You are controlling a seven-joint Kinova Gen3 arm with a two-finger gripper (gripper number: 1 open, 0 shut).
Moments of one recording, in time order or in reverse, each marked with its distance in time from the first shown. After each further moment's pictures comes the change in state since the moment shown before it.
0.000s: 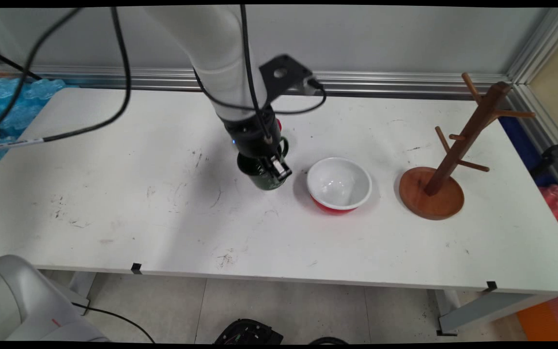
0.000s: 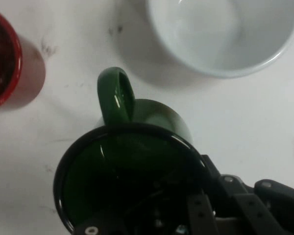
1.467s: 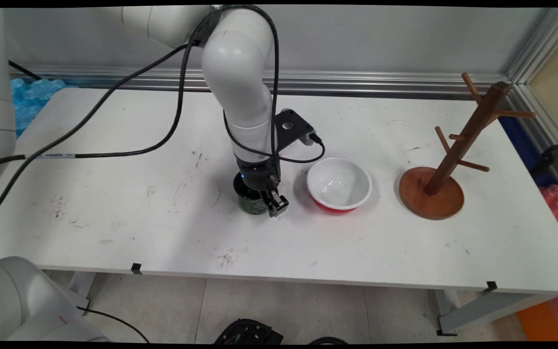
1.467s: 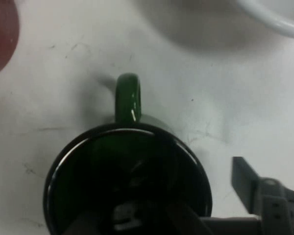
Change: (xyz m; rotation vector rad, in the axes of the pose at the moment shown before) arm 0.005 -0.002 0.102 0.047 -0.144 -0.009
